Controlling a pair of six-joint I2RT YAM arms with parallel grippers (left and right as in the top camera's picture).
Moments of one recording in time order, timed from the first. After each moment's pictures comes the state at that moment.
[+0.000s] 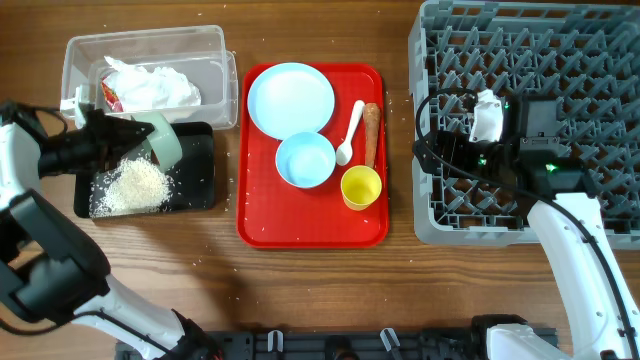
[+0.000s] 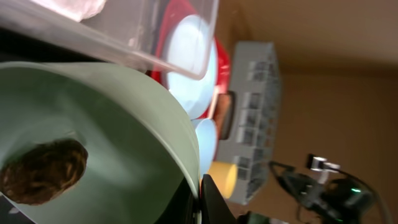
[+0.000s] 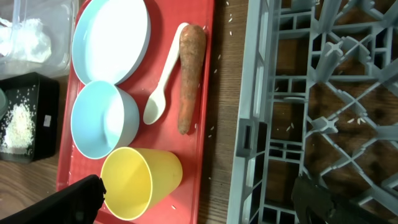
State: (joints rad) left arm 0.61 1.94 1.46 -1.22 1.14 0.23; right arm 0.03 1.28 0.99 -0.70 -0.40 0.18
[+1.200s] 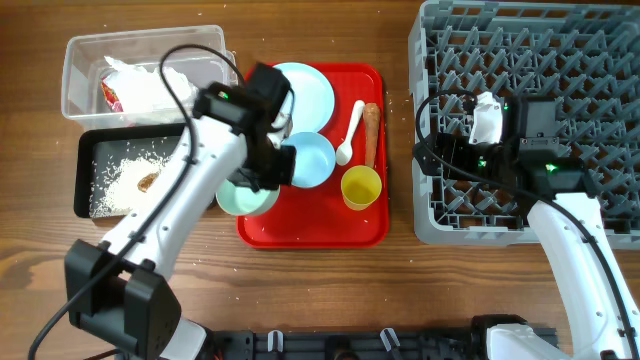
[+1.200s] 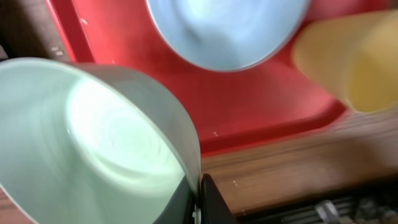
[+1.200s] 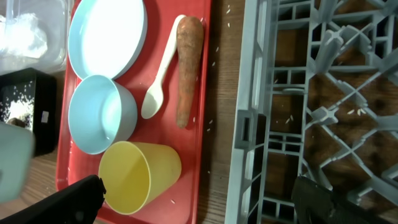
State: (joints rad) left arm -0.44 1.68 1.45 -1.30 0.12 -0.28; right arm 0.03 1.28 0.99 -0.73 -0.40 0.18
